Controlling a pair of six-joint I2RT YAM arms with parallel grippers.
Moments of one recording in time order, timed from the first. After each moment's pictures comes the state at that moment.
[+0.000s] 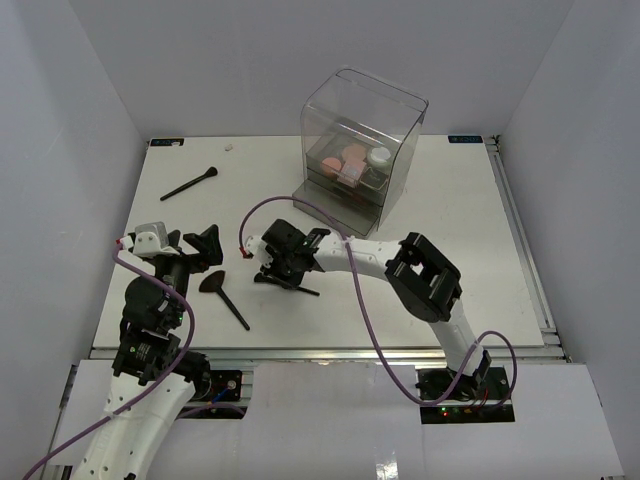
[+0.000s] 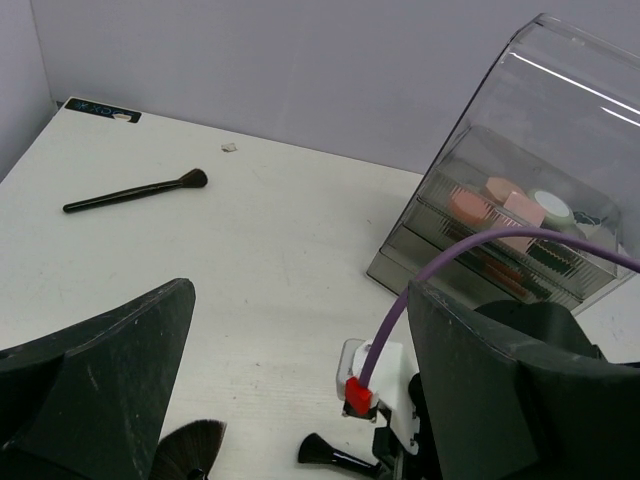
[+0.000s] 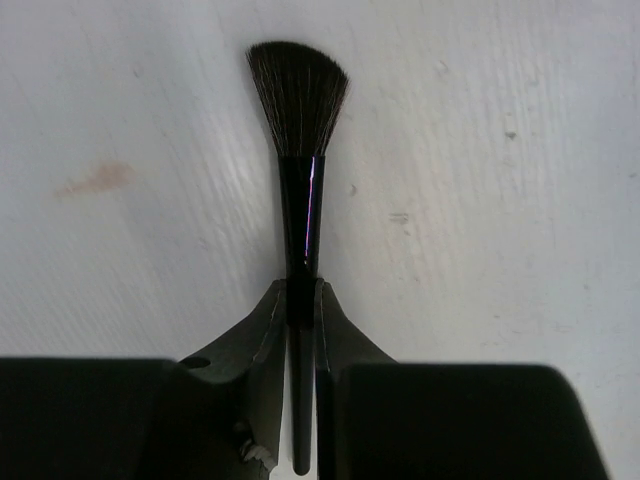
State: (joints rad) left arm -0.30 0.33 0.57 -0.14 -0.29 -0.25; right arm 1.04 2.12 1.57 -0.48 -0.14 -0.25
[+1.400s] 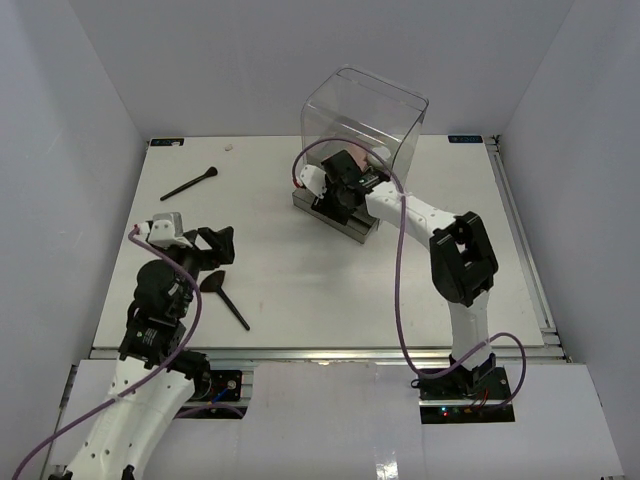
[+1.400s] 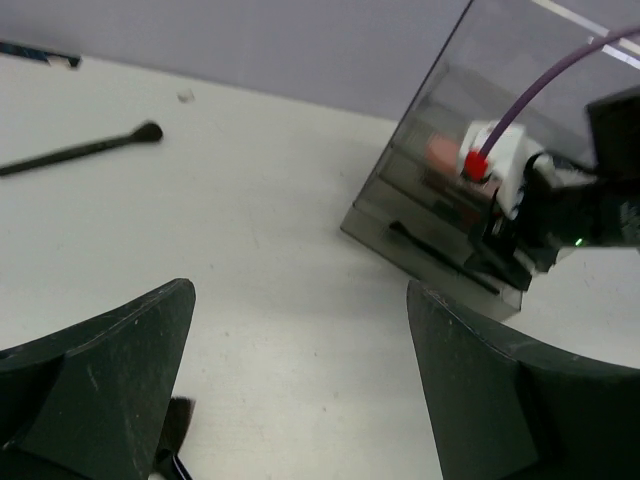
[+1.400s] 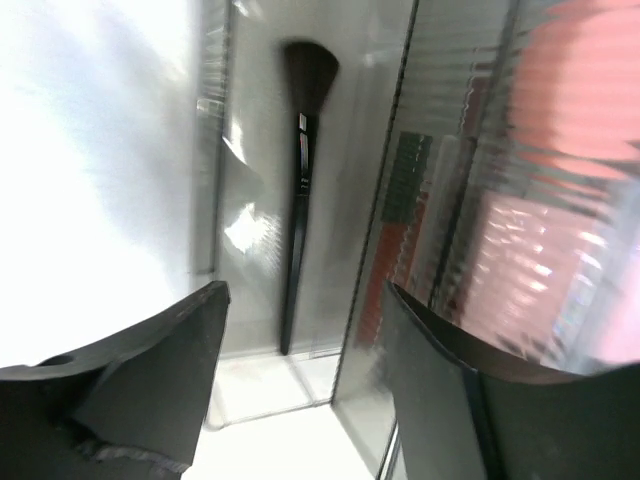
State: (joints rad) left arm -0.30 0.46 0.57 -0.16 -0.16 -0.31; right arm 0.67 1.99 1.68 -0.56 0.07 -0.63
